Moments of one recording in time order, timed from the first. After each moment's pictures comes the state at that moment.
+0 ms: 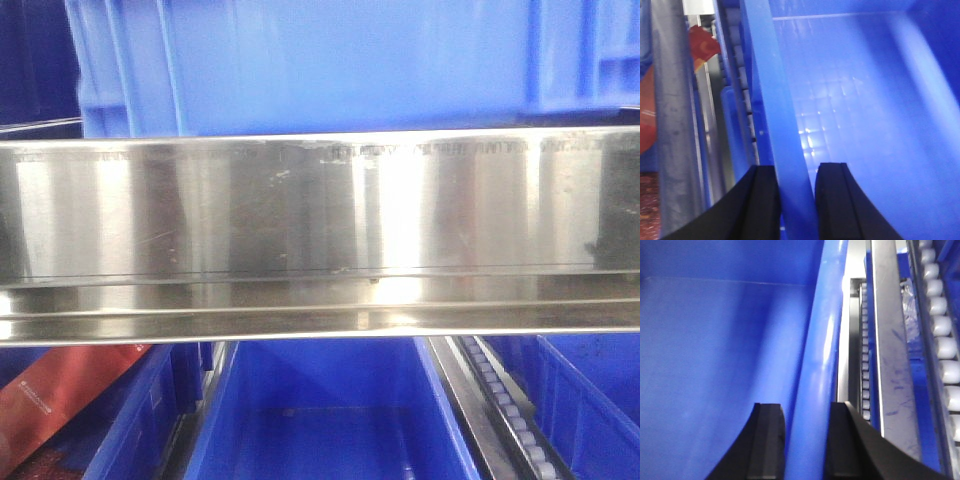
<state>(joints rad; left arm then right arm) -0.25 1.78 -1.94 -0.14 1.09 -0.11 0.44 1.76 -1.93 0.00 1.07 0.13</state>
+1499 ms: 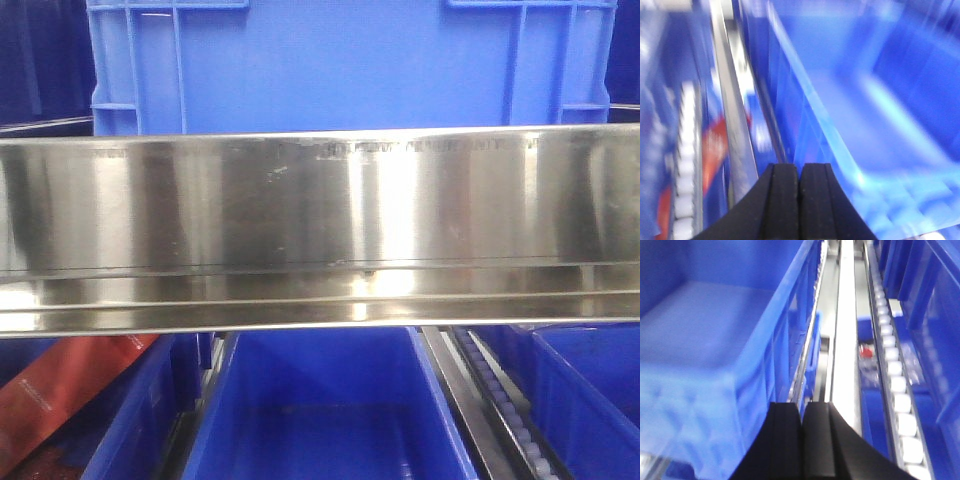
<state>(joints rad) -0.25 0.92 -1.17 -0.03 0.69 -0.08 0.44 0.80 -0.94 -0.06 0.64 0.12</state>
